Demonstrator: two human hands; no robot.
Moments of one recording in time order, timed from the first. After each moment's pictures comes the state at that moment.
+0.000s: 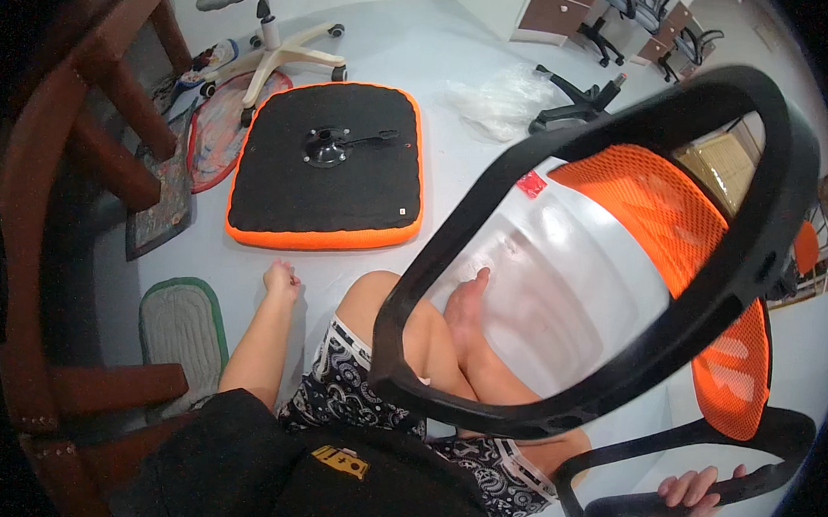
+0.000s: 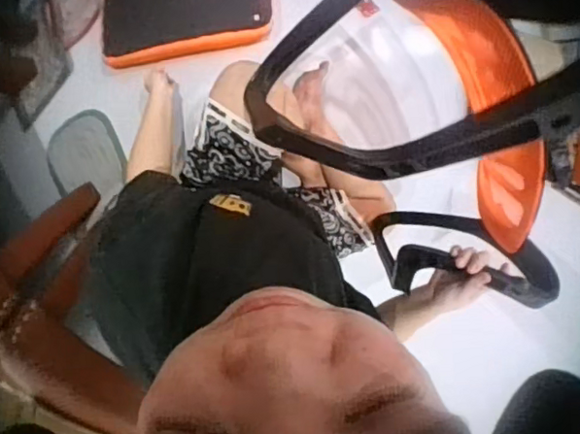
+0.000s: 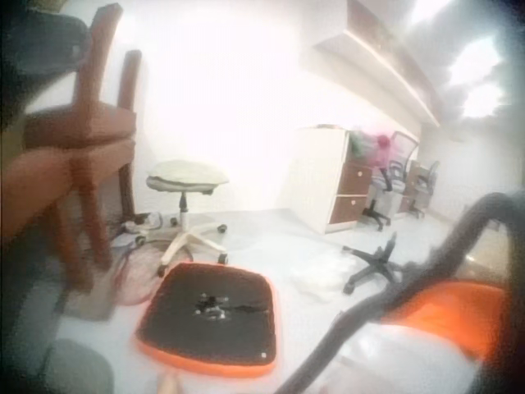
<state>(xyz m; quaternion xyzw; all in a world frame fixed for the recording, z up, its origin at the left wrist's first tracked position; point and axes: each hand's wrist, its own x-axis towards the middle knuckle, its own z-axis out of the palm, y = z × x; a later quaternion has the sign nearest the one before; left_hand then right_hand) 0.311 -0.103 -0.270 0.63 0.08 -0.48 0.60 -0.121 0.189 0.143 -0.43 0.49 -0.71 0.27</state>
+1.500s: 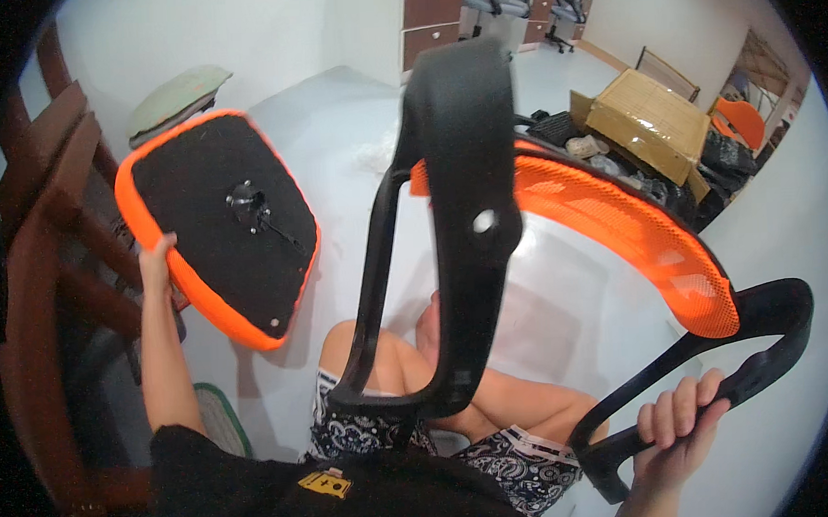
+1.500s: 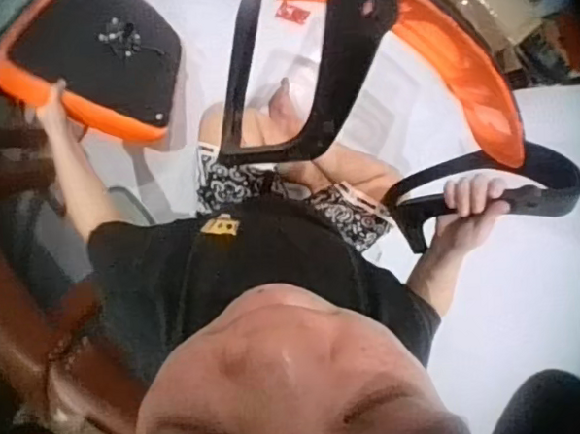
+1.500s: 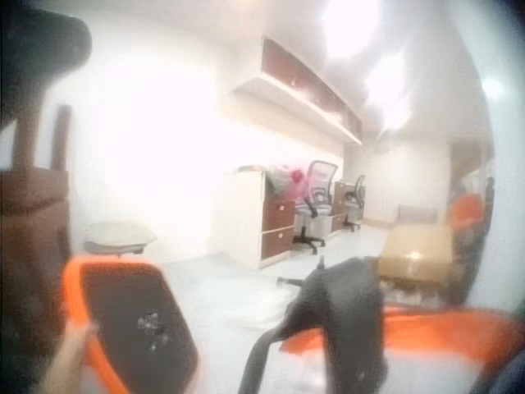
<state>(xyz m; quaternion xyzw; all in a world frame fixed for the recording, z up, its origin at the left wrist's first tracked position) 0.400 -0.180 0.015 0.54 -0.47 -0.30 0.63 -0.115 0.198 0.139 -0.38 0.35 -0.80 0.30</state>
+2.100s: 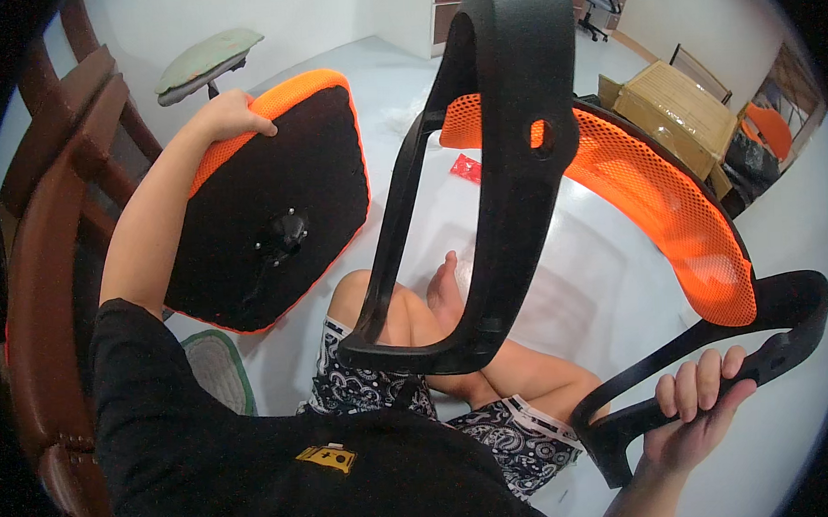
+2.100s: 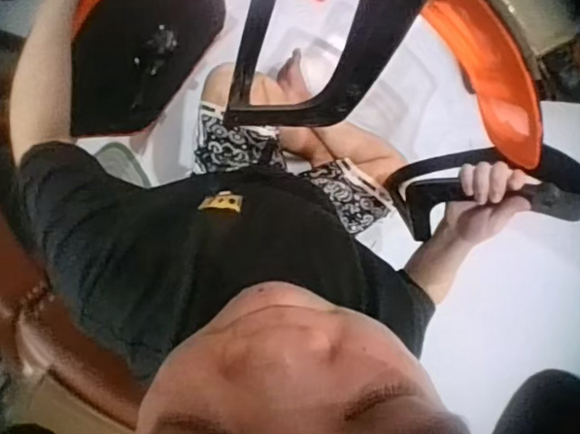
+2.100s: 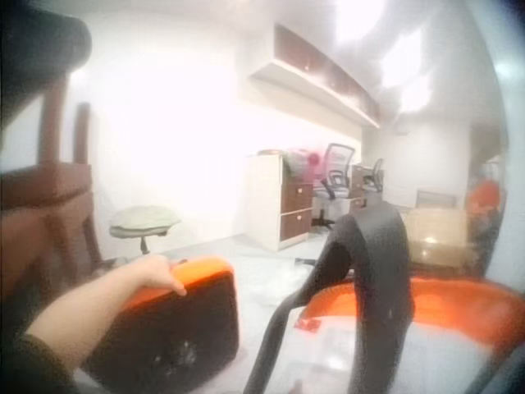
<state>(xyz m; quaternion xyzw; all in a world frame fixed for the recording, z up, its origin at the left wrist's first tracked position) 0.261 -0.212 0.155 0.63 -0.77 -0.06 0.04 -0.135 0.209 0.140 -0.42 0.29 -0.79 0.34</state>
